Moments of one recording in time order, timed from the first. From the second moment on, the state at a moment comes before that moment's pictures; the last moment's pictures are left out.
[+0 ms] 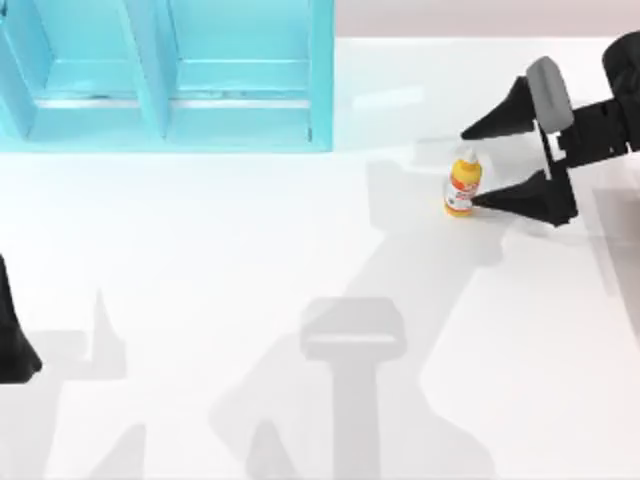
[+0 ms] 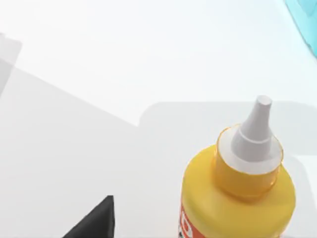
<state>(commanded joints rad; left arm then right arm) 0.00 0.00 0.00 0.00 0.00 0.00 0.01 2.52 1.89 -0.85 -1.15 -1.48</state>
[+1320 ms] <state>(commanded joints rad) 0.00 0.00 0.00 0.00 0.00 0.00 0.08 2.52 1.74 -0.55 -1.13 -1.31</state>
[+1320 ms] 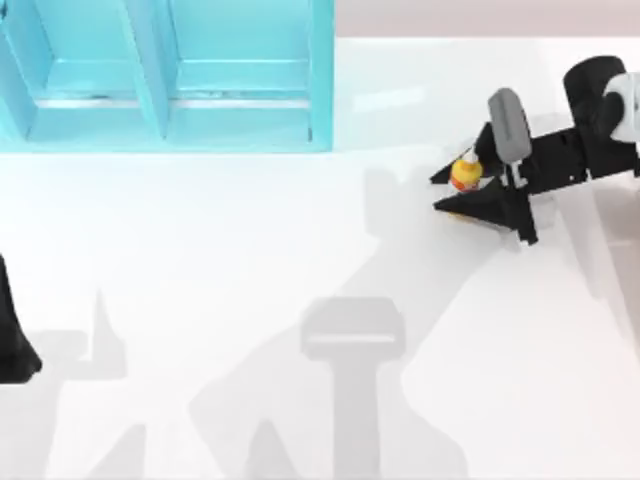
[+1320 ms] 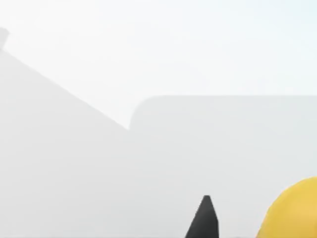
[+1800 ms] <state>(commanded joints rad) 0.00 0.00 0.00 0.00 0.00 0.00 0.08 2.52 1.74 -0.55 -1.13 -1.31</state>
